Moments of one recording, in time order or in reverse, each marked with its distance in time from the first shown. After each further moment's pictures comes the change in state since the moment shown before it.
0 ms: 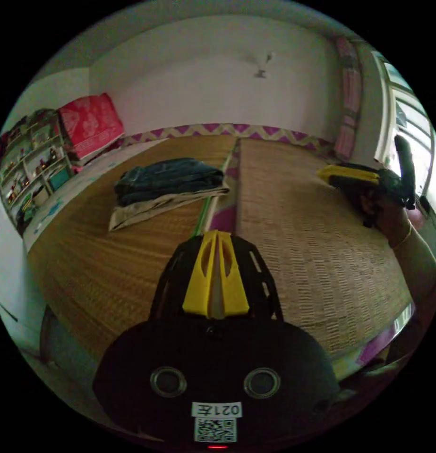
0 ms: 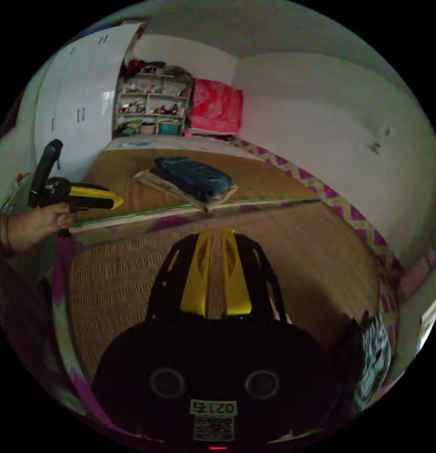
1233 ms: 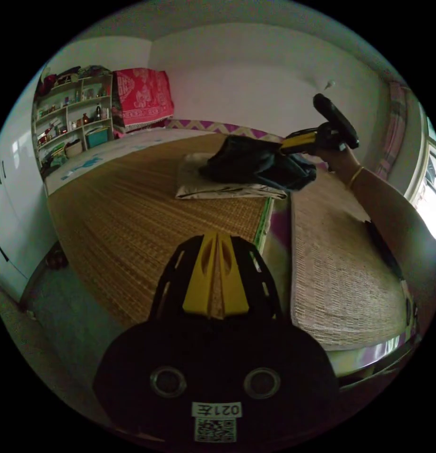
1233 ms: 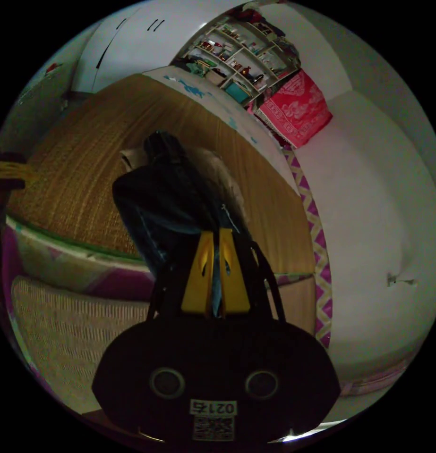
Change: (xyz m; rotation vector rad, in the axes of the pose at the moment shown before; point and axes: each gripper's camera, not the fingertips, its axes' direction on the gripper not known) left arm -0.218 0.156 -0.170 0.014 -0.046 -0.234; right arm -0.288 -0.136 0.383 -0.124 0.476 -0.799
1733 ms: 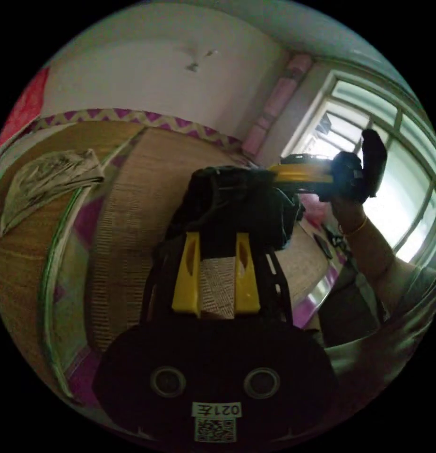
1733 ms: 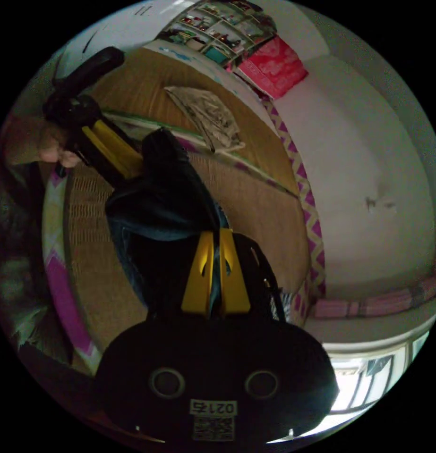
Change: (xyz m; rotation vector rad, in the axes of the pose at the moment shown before) left arm 0.217 0.093 -0.015 -0.132 0.673 0.363; right arm -0.075 0.303 -0.280 -0.259 0.077 0.145
